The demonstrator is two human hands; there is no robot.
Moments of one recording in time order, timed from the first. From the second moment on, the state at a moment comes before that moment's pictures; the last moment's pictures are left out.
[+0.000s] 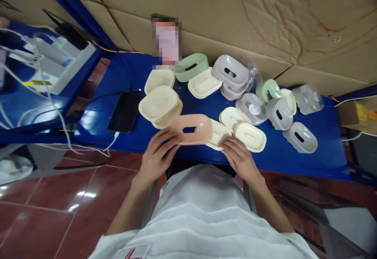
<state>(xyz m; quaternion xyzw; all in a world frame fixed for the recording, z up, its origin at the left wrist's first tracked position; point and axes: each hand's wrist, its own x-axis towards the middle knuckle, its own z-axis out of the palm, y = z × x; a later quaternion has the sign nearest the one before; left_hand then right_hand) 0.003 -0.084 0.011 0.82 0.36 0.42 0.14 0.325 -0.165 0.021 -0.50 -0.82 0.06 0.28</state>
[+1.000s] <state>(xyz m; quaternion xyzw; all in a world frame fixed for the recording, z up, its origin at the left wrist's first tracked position) 0.026 -0.071 0.000 0.92 0.26 0.25 0.14 0.291 -0.169 0.007 -0.51 -0.83 0.03 0.23</state>
